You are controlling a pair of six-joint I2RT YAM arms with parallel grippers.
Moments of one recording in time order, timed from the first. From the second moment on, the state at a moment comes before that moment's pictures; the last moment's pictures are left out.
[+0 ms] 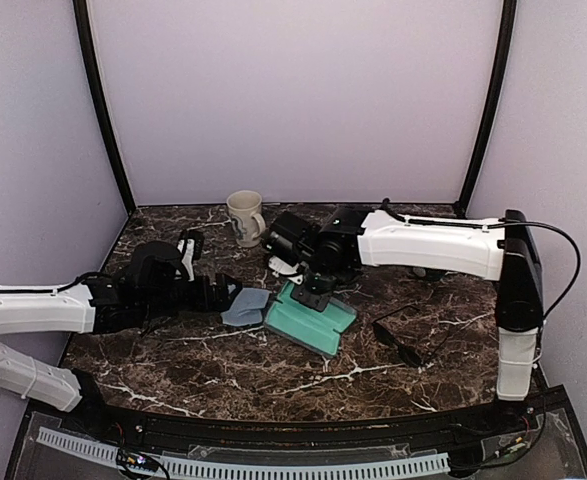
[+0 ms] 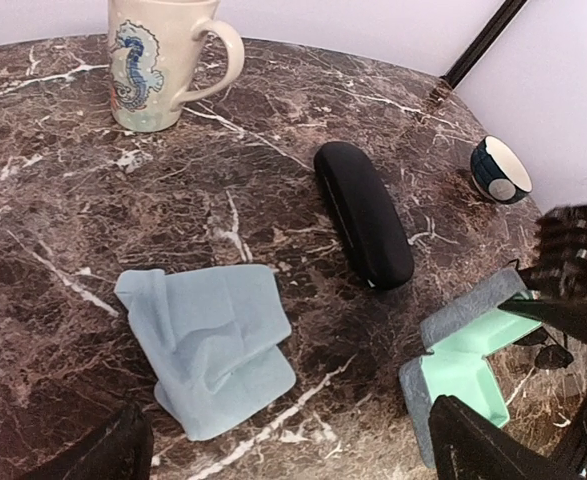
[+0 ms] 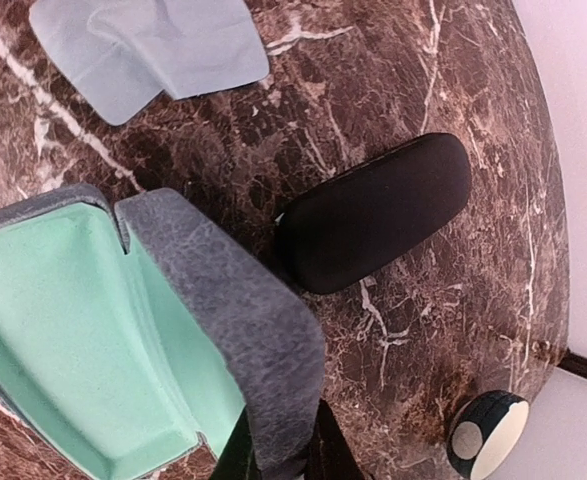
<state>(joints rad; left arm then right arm) -0.80 1.17 0.61 0.02 -0.16 -0.55 1.09 1.99 1.75 -1.00 0.41 -0.11</state>
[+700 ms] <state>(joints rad) -0.70 1.13 0.61 -0.05 -0.14 -0.53 1.22 2.25 1.96 -1.18 0.61 -0.23</state>
